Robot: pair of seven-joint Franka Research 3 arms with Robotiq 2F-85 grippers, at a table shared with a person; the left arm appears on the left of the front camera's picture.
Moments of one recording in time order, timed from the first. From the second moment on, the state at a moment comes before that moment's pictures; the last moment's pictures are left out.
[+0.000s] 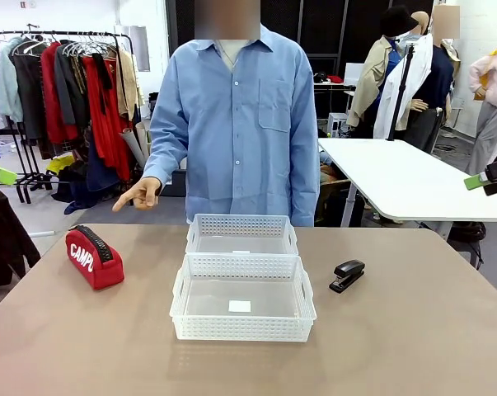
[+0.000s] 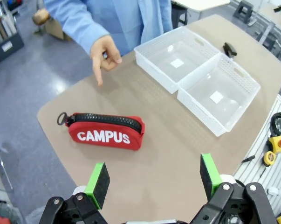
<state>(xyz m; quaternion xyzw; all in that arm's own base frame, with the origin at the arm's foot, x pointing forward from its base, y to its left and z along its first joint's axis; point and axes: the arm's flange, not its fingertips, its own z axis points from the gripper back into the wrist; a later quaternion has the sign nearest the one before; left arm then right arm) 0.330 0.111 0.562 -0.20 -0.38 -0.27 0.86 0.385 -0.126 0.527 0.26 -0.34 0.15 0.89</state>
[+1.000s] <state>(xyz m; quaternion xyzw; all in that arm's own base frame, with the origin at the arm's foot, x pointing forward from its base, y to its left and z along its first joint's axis) 0.512 0.073 0.525 -0.16 -0.19 -0.09 0.96 0.385 -0.126 0.527 0.26 -0.34 0.15 0.89</state>
